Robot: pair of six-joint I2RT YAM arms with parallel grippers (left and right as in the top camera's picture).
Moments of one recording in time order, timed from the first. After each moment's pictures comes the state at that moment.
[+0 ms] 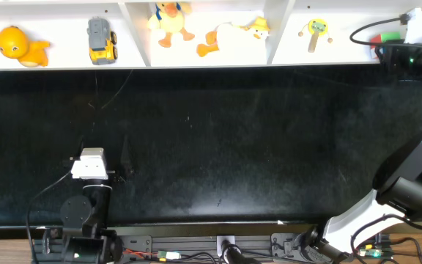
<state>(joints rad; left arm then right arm) -0.07 0.01 0.01 -0.08 -0.06 0.01 -0.51 1.98 1.68 -0.68 -0.42 -0.48</state>
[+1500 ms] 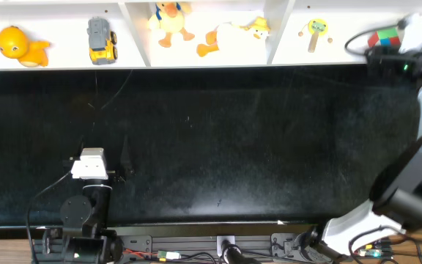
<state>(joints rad) -0.07 0.01 0.01 -0.08 -0.06 0.01 -0.51 1.85 1.44 -0.50 -0.40 -0.43</state>
